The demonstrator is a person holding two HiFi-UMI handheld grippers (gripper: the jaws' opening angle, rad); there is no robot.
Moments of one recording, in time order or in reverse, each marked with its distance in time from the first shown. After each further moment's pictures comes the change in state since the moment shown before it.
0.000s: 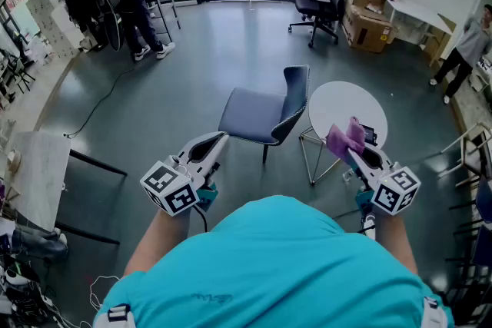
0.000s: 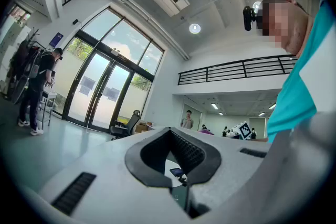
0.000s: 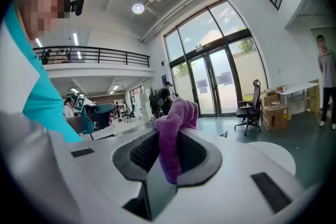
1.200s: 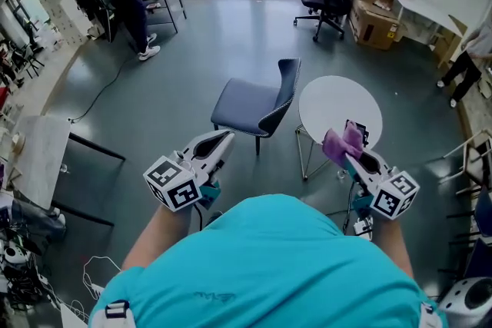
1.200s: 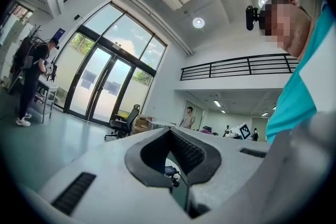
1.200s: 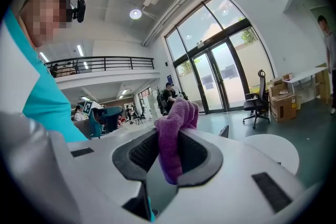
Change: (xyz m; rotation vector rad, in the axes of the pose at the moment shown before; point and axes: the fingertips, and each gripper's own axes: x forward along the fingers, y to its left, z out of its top) left arm 0.078 -0.079 -0.039 -0.034 0.053 0.034; right arm -0.067 -0.068 -0.016 0.076 0.005 0.127
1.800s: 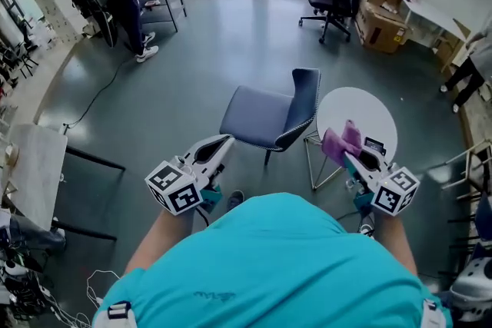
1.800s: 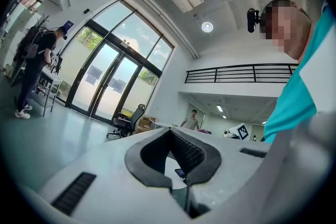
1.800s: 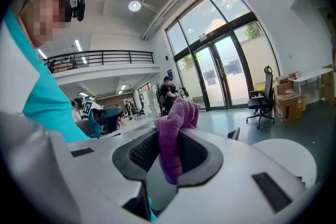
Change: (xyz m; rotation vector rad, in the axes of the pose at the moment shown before) left arm -0.016 0.159 0.013 -0.074 -0.014 -0.003; right arm 0.161 0.000 0.010 -0.016 0.053 -0.005
